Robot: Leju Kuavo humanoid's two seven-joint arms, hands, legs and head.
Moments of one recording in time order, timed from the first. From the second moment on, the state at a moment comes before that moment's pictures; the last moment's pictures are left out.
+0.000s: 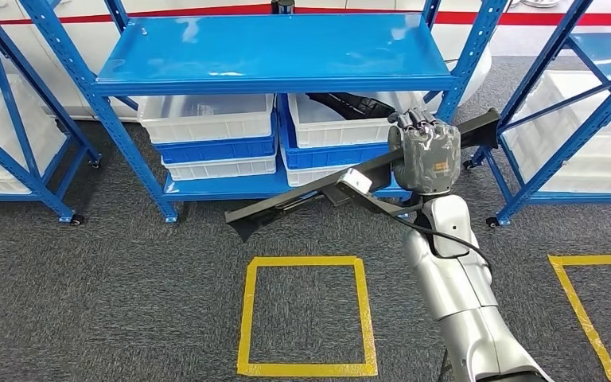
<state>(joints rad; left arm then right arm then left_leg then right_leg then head) -0.09 -0.14 -0.36 -0.18 0.71 0.36 -0.28 -0.60 -0.01 0.33 -1.14 1.30 -0.62 -0.16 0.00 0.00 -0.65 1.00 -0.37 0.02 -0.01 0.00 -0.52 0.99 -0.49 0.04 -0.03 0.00</state>
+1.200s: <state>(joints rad) -0.07 -0.15 -0.33 -0.18 0.74 0.41 -0.31 -0.52 0.02 0.34 -1.17 1.33 -0.62 -0.18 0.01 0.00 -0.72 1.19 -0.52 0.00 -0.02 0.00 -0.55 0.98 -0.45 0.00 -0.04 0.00</state>
